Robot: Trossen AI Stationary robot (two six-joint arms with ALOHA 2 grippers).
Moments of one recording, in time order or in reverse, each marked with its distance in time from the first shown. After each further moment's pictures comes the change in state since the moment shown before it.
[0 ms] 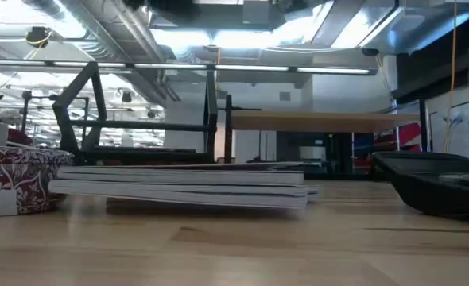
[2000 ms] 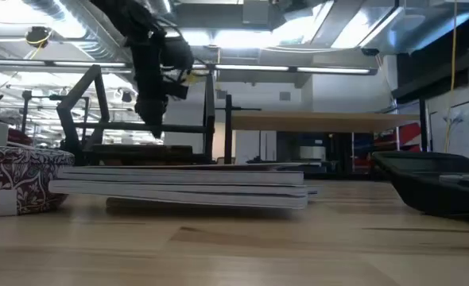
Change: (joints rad) left arm 0.668 0.304 -0.142 0.055 0.435 0.930; right arm -0.220 -0.058 0.000 -0.312 -0.045 0.313
